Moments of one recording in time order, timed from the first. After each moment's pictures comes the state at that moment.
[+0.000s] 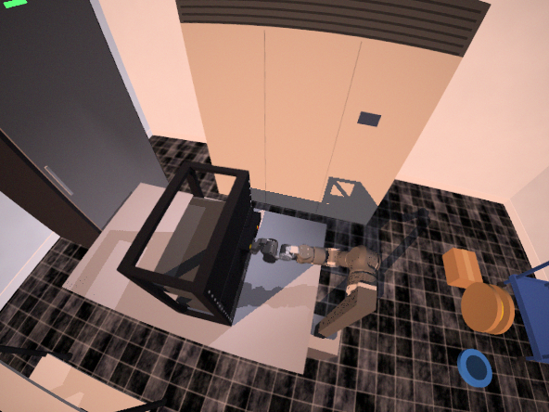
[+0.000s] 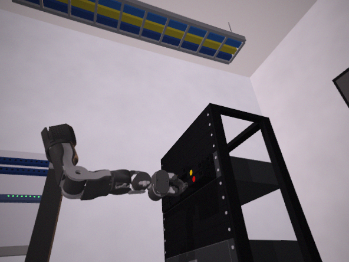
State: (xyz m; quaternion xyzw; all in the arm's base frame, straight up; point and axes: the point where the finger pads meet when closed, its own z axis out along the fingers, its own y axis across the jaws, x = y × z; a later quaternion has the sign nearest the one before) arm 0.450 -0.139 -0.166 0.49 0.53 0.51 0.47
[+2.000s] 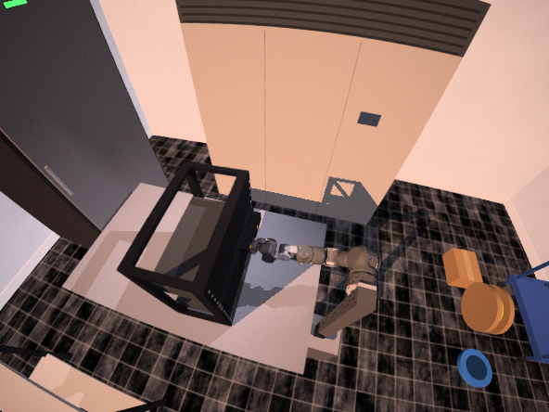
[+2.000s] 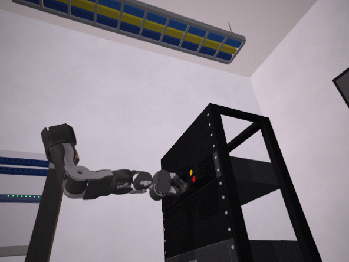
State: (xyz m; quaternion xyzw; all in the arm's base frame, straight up) arm 0.455 -0.139 -0.166 0.49 0.53 0.51 0.46
